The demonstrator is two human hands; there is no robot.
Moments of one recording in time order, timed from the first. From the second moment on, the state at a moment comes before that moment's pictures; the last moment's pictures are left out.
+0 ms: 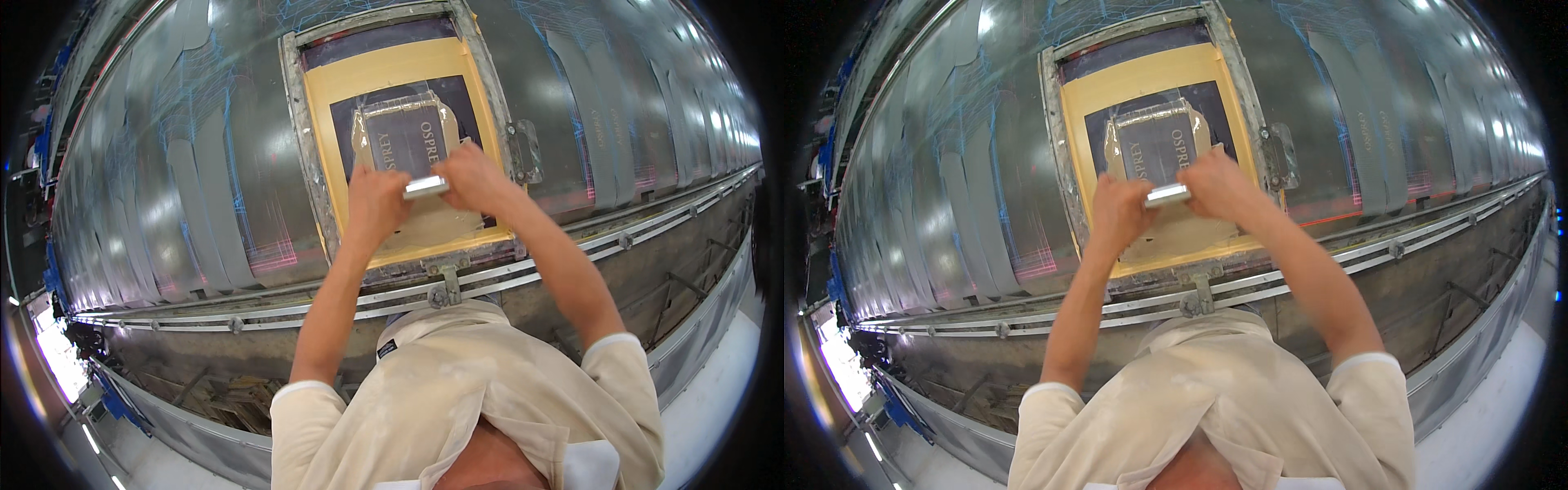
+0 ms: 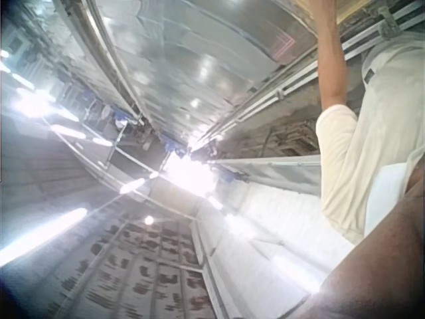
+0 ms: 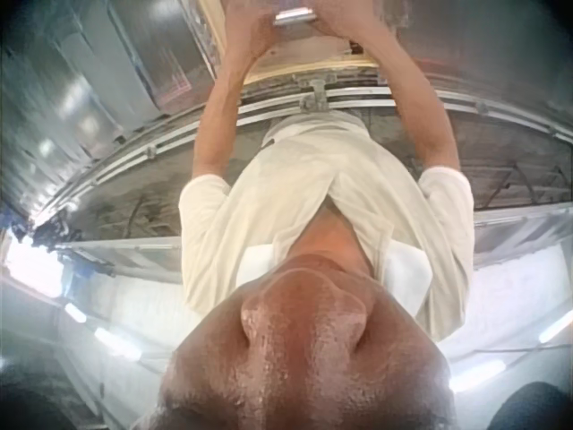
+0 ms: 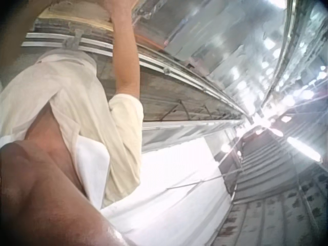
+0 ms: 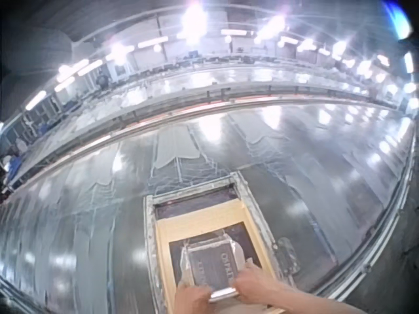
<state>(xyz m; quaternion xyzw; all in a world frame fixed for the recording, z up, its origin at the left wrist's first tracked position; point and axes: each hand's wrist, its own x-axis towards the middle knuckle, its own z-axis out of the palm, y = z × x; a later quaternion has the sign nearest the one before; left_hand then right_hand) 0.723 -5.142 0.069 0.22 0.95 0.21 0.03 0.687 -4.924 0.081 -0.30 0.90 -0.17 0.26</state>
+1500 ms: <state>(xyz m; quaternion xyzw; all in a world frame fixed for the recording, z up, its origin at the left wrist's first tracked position) 0.858 -5.099 0.054 0.17 0.95 0.22 -0.12 0.672 -4.815 0.057 0.16 0.89 -0.43 -0.05</state>
